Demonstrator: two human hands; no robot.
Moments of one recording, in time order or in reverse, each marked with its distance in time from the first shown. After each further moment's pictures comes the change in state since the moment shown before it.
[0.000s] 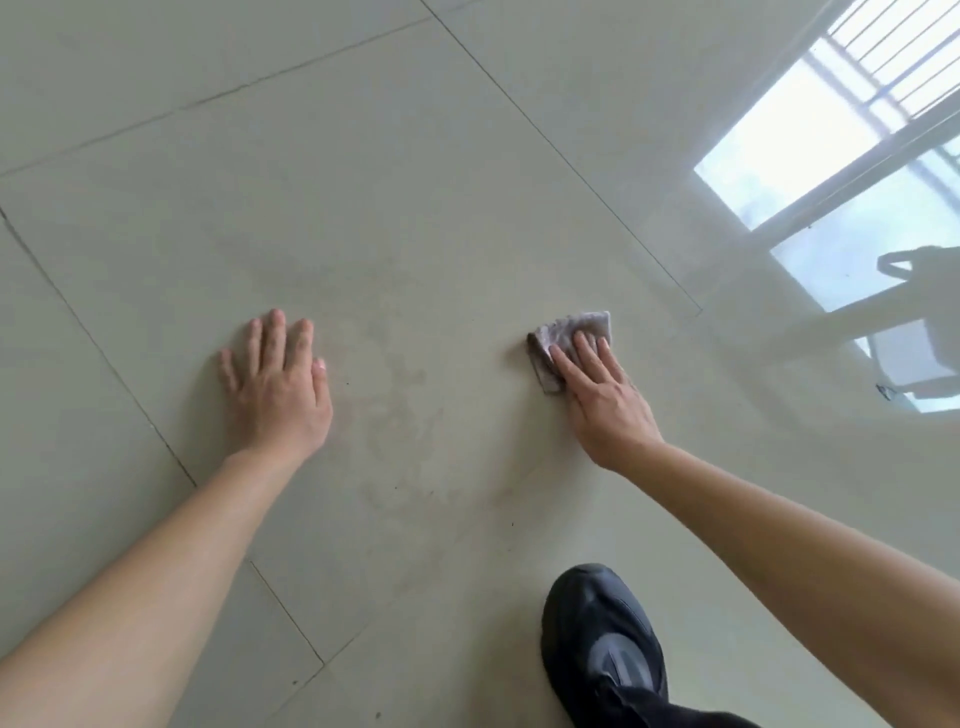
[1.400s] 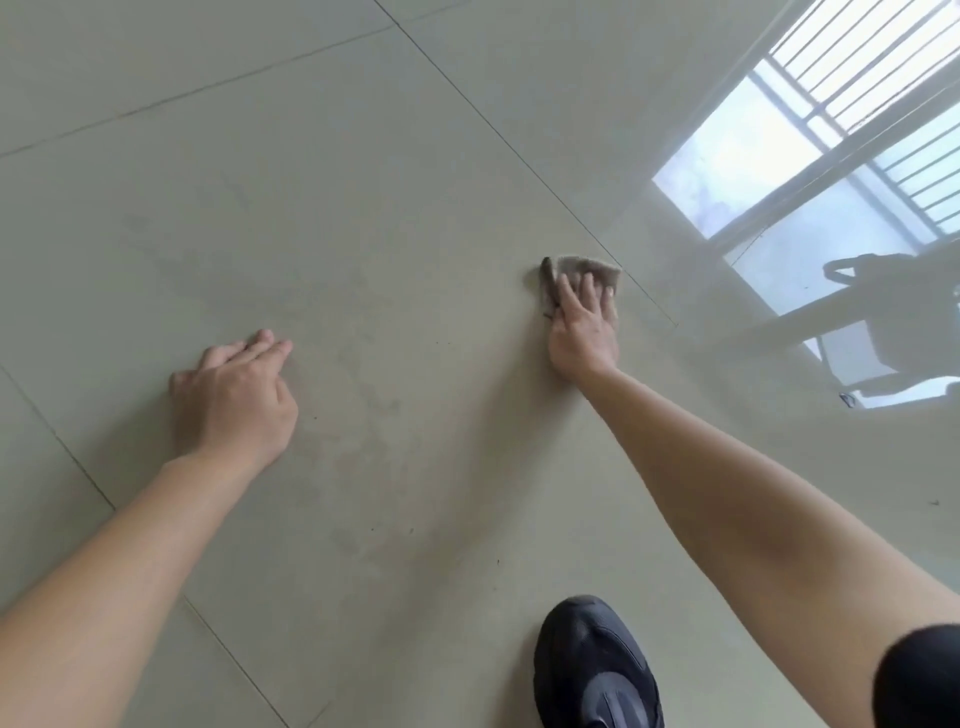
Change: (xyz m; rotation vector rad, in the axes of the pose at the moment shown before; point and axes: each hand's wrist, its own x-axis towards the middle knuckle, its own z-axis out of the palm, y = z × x) left_hand 0.030 0.010 -0.027 -0.005 0.006 0.075; right_hand 0.112 -0.005 -0.027 0.122 0.139 0.373
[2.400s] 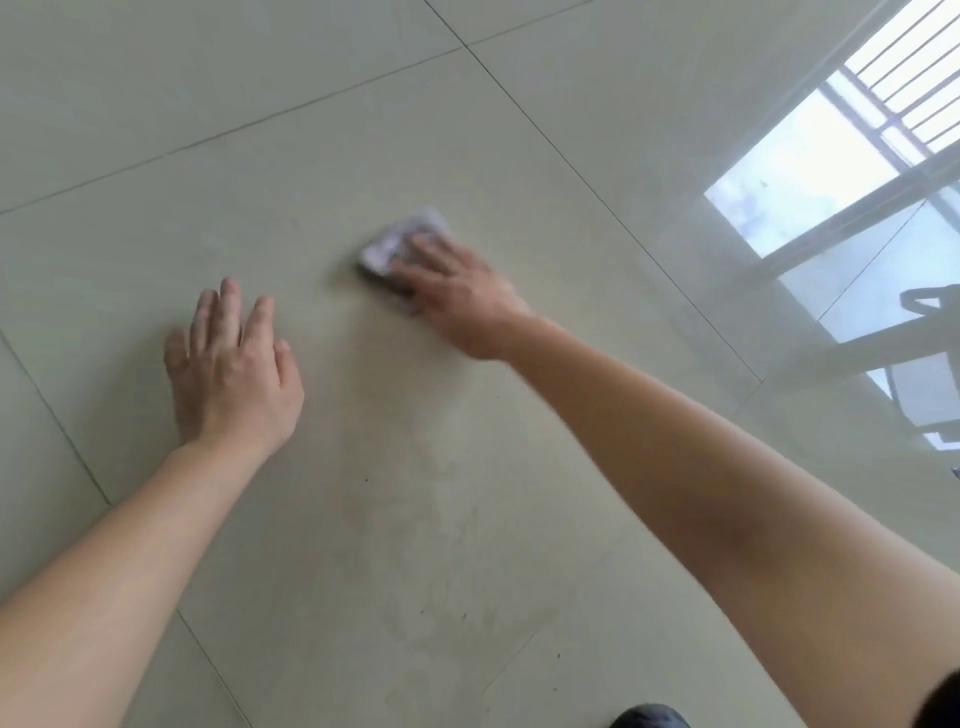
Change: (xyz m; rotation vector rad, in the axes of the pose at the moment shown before) left_hand 0.071 -0.036 -0.004 0.052 0.159 -0.072; right_hand 0.055 -0.178 0.036 -0.165 -0.110 -0.920
